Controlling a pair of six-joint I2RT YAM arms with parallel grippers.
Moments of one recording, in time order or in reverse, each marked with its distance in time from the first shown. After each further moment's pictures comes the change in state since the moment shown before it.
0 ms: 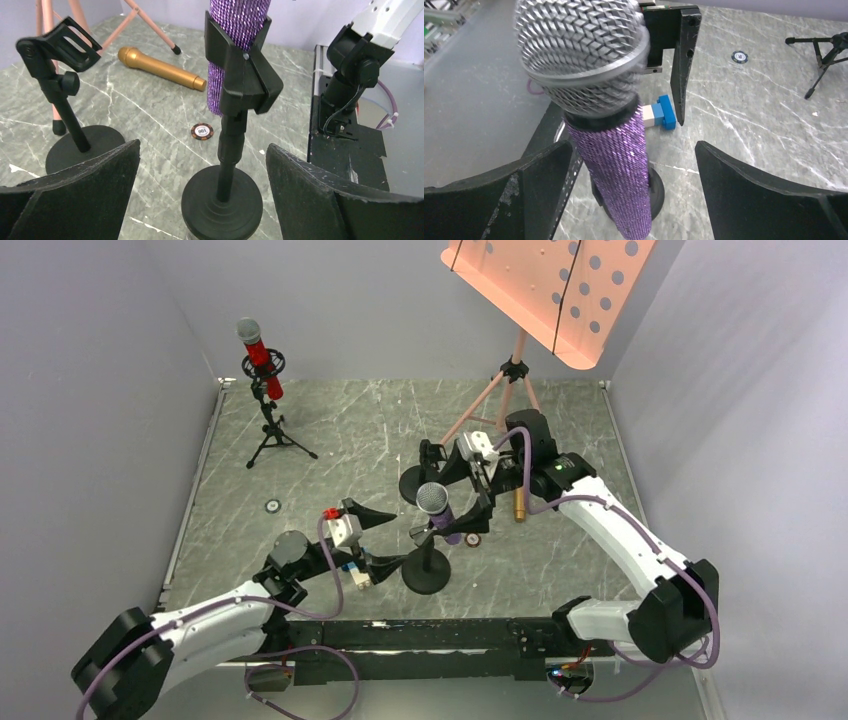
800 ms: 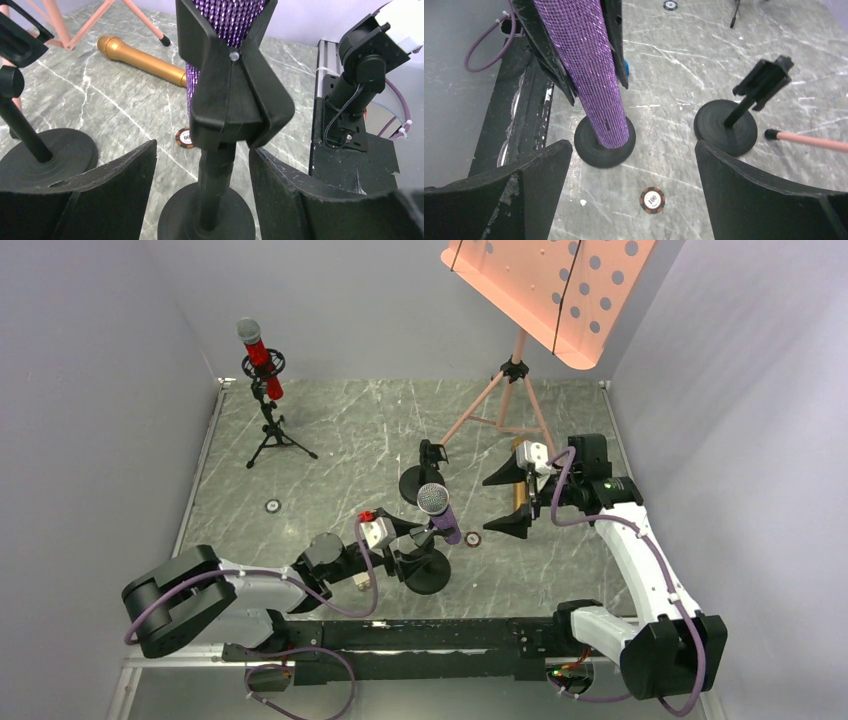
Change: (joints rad) left arm -0.211 0.432 0.058 0.312 -0.211 0.011; right arm -0.346 -0.202 -0.156 -0.278 0.006 -0.312
